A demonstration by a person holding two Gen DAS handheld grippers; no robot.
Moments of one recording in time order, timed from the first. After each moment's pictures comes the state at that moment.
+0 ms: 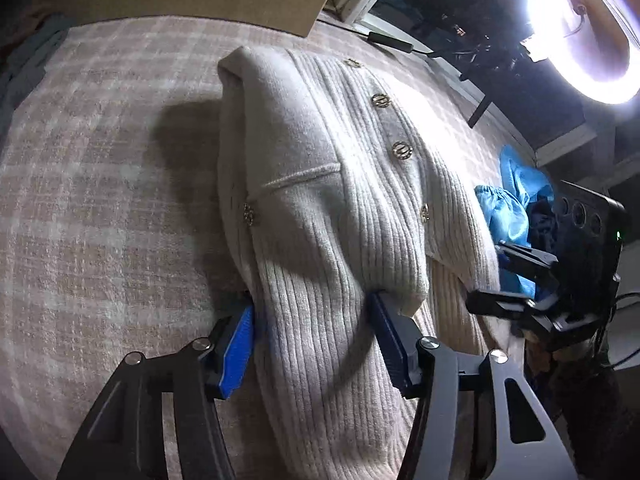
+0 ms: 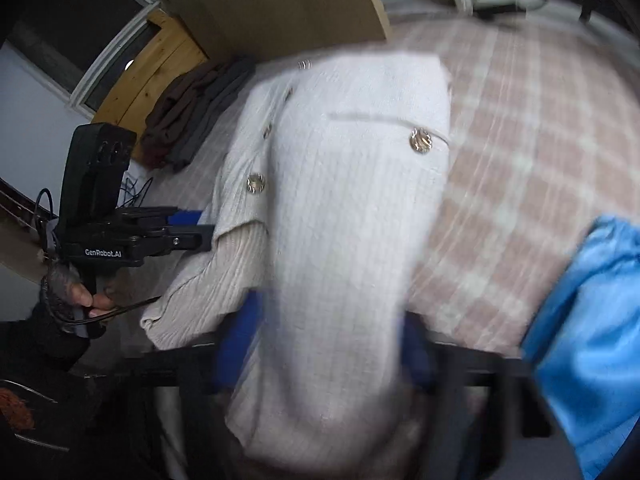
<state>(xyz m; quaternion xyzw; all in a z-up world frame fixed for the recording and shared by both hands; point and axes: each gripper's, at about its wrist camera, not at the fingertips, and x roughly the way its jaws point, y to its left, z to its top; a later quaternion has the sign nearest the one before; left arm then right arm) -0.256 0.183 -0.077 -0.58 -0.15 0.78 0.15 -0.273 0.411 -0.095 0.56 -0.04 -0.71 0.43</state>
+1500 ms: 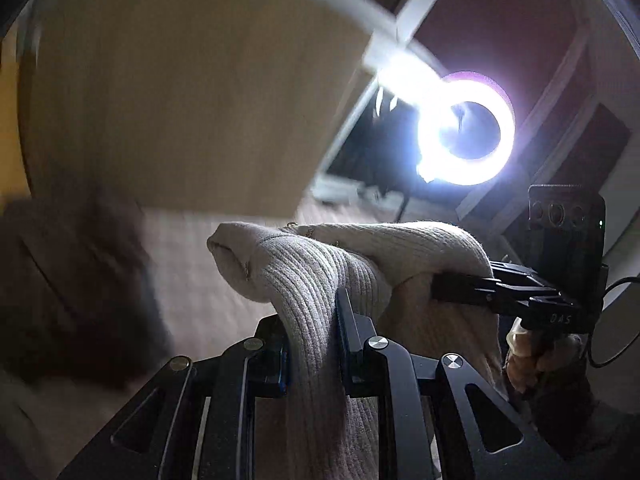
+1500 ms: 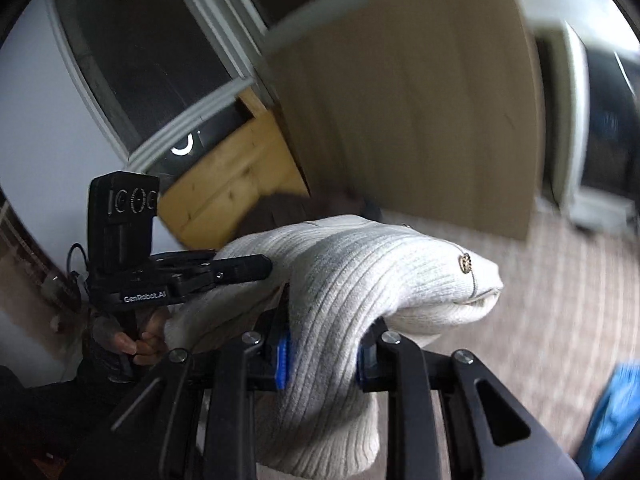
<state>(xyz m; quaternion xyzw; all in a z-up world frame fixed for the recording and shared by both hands) -0.235 -0.019 0.132 -0.38 -0.13 0.88 0.25 -0.214 0.187 0.150 0.37 -0.04 -0.83 0.42</state>
